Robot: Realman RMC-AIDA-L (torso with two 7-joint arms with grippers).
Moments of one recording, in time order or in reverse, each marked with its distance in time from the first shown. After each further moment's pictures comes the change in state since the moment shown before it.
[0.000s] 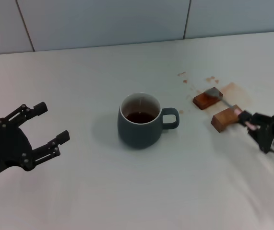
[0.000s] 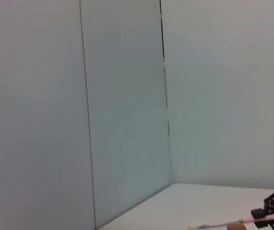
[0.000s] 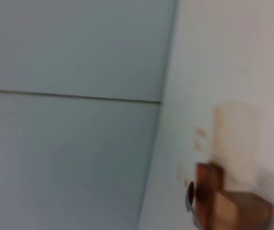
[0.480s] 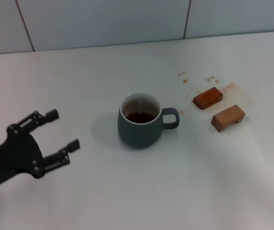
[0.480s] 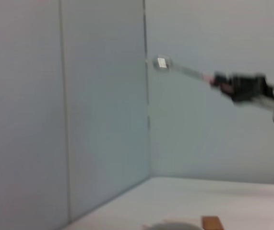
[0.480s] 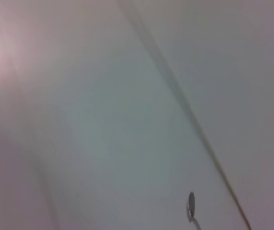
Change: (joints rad) left arm -0.005 -0.012 0.048 -0.008 0.006 -0.003 0.001; right arm 0.098 0.002 -0.006 -0.217 0.334 -0.452 -0.865
